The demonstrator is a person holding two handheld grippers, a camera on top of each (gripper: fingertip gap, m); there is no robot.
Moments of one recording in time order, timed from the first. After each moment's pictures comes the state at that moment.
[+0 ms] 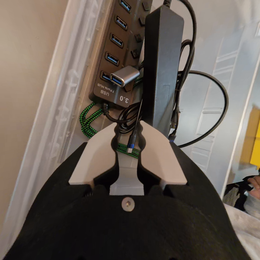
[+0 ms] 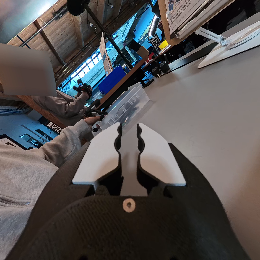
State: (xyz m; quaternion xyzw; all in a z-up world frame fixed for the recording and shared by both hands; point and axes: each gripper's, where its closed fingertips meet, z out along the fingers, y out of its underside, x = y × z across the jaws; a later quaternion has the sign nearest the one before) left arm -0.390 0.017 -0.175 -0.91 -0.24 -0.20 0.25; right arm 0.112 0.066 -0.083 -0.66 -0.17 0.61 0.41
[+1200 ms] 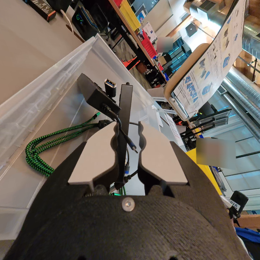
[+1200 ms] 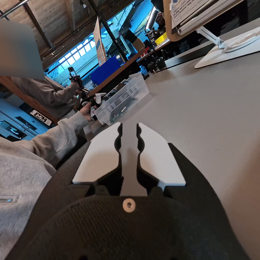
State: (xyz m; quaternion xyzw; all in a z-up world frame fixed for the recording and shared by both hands) left arm -0.386 0.075 -0.097 -0.73 -0.25 -0.33 0.55; right arm 0.105 0.062 -0.089 -0.67 -0.21 0.57 0.42
